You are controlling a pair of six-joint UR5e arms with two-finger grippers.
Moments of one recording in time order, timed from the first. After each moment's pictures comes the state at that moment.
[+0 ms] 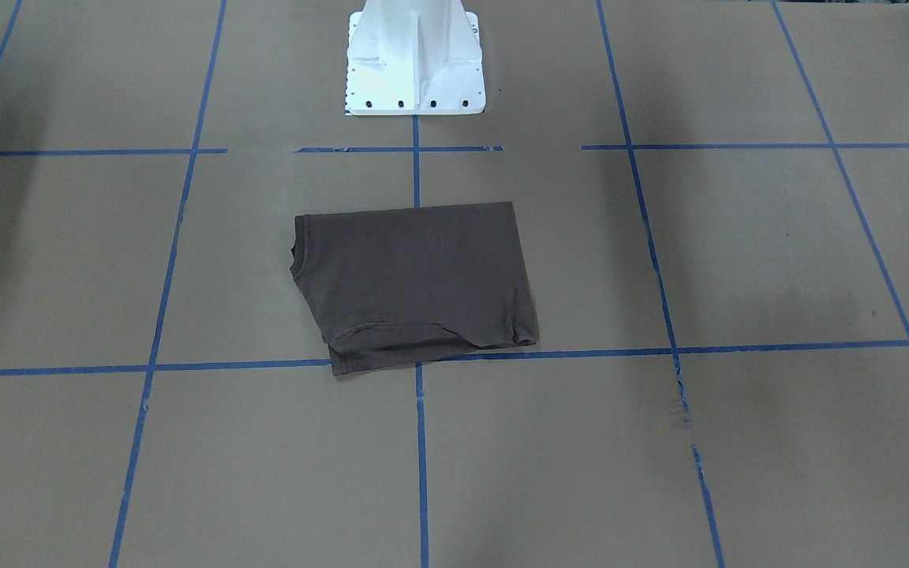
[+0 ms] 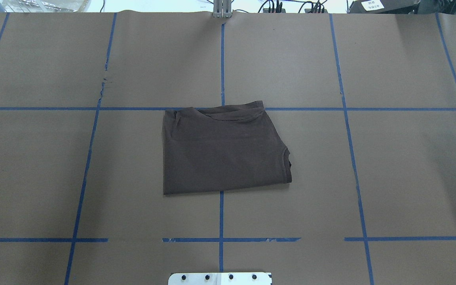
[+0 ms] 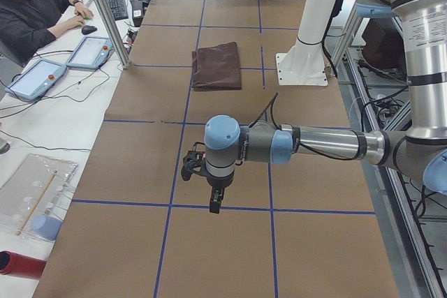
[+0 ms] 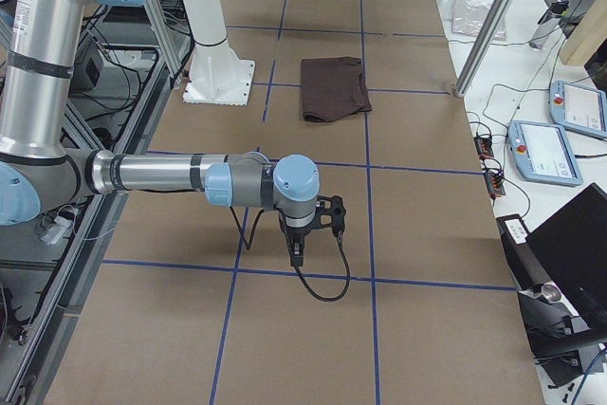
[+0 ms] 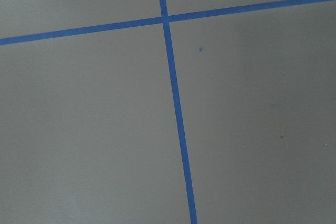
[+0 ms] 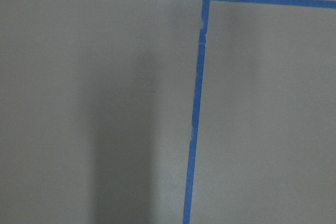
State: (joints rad) left arm -1.58 -1.34 -1.87 -1.56 -2.22 0.11; right arm 1.55 -1.84 1.89 -1.61 2.39 -0.05
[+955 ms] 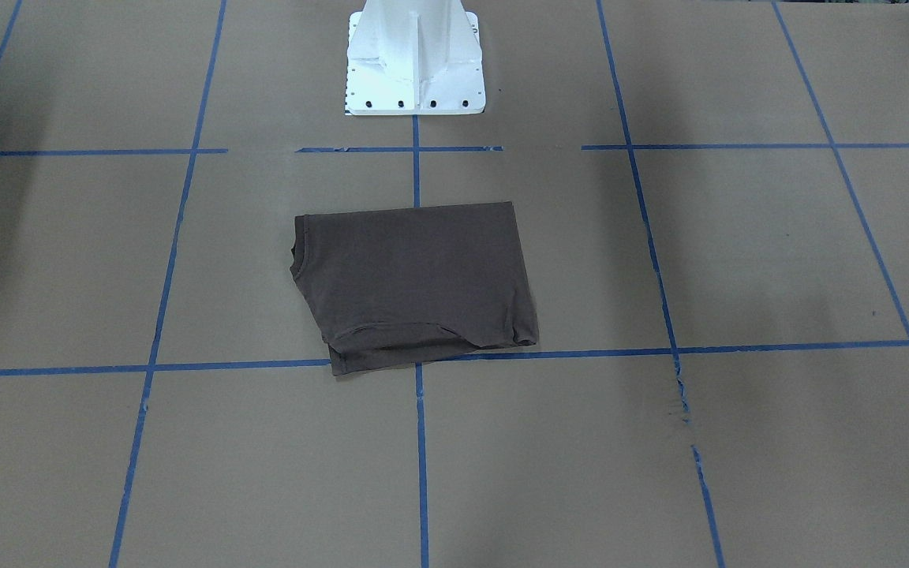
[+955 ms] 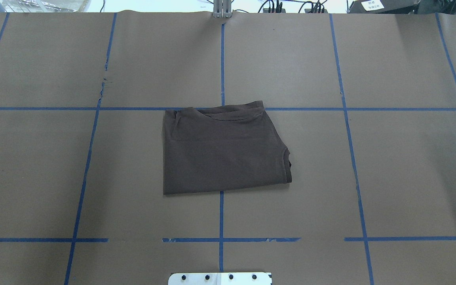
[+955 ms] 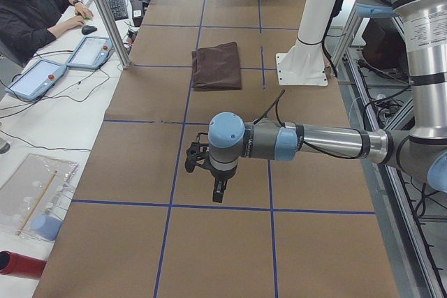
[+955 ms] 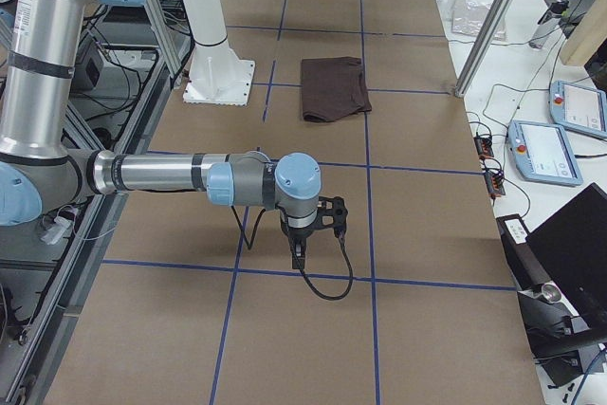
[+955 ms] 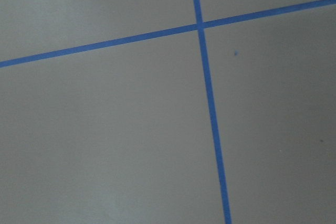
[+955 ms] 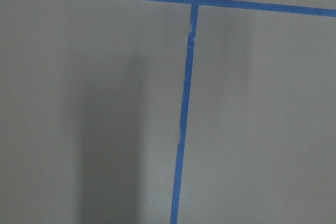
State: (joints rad) left arm -1.58 -1.32 -1.91 -1.56 -2.38 0.11; right arm 1.55 -1.83 1.89 -1.61 2.34 -0.06
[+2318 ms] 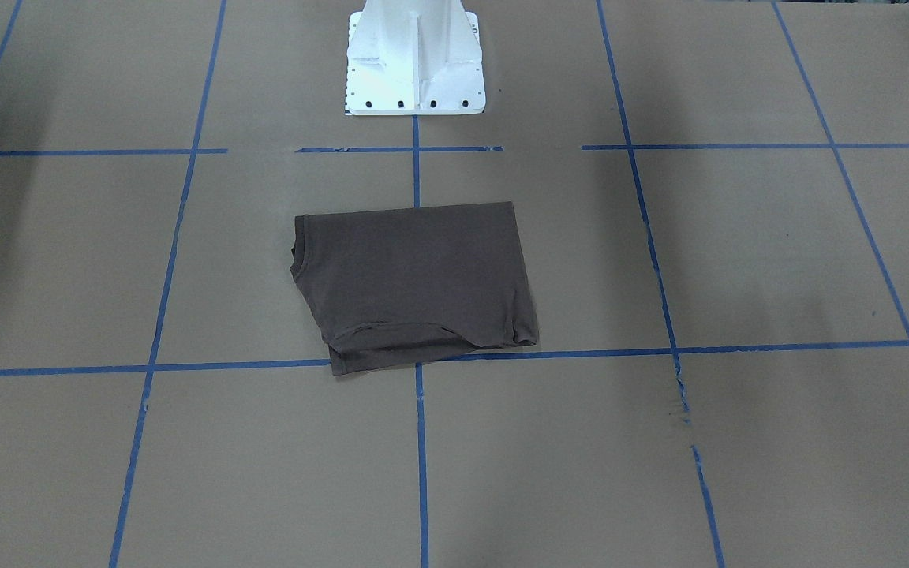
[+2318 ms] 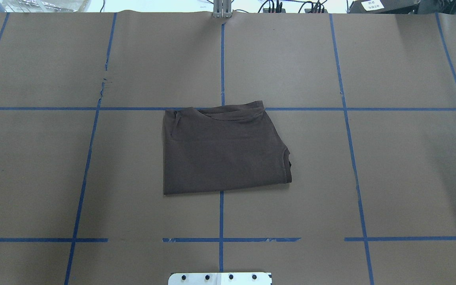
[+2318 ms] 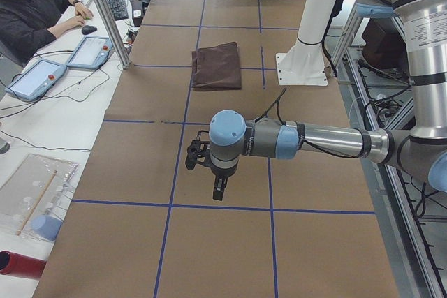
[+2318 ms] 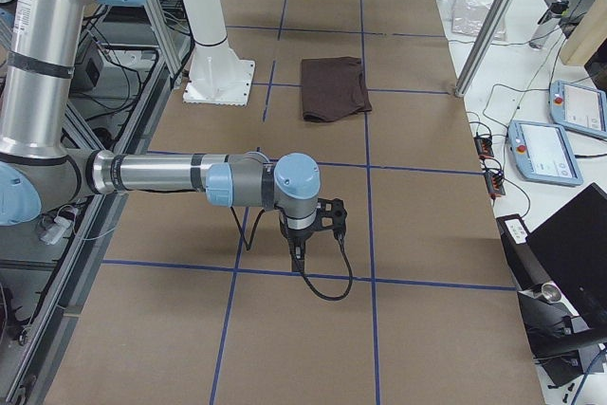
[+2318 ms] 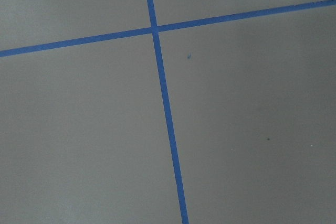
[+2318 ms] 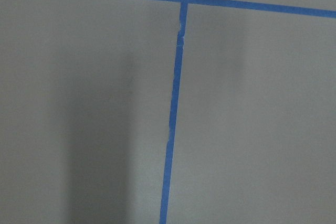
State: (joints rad) left arm -1.58 -1.32 -1.92 -1.56 -2.38 0.11; right arm 1.55 -1.84 1.88 -1.60 2.32 -0.06
